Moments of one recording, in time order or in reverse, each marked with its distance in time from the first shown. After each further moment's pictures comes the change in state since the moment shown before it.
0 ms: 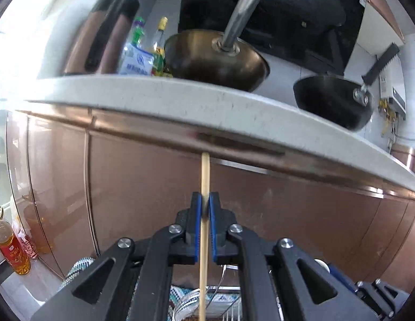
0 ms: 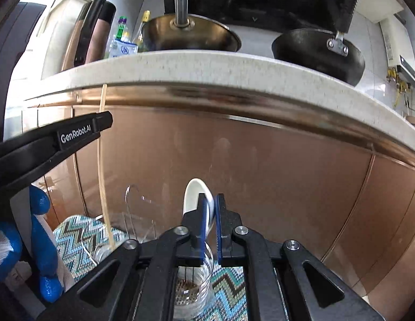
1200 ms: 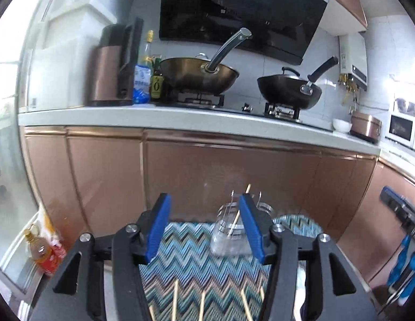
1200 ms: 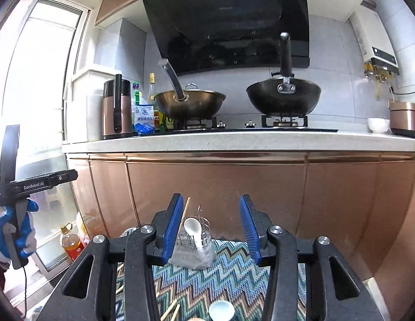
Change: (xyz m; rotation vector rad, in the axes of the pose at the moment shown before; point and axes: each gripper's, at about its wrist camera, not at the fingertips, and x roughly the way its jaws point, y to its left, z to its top) left arm -0.228 0.085 0.058 0.144 0.186 -0.141; right arm -0.254 -0.081 0.016 0.146 -0.123 0.126
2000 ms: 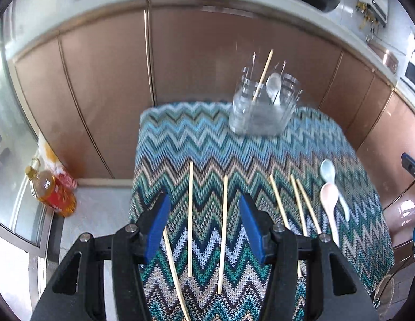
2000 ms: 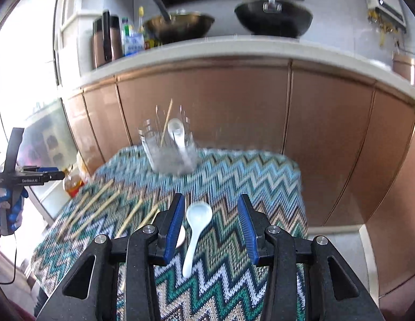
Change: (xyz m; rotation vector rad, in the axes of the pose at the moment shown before) left arm 0.048 0.026 -0.128 0.023 0.522 0.025; right arm 0.012 -0.052 -0.102 0.039 0.435 0.026
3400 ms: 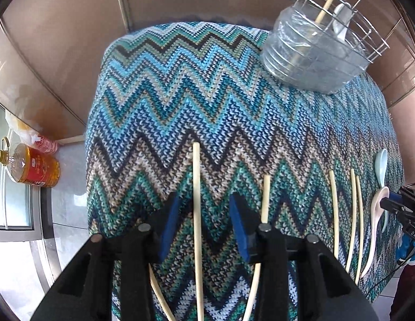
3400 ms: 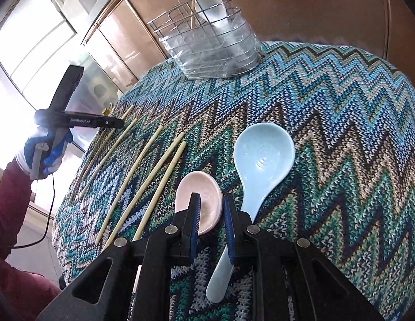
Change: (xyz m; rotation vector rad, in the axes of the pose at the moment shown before) left arm 0.166 0.020 0.039 -0.001 0.409 -0.011; right arm 0.172 0.015 -0.042 0.015 0.440 0.391
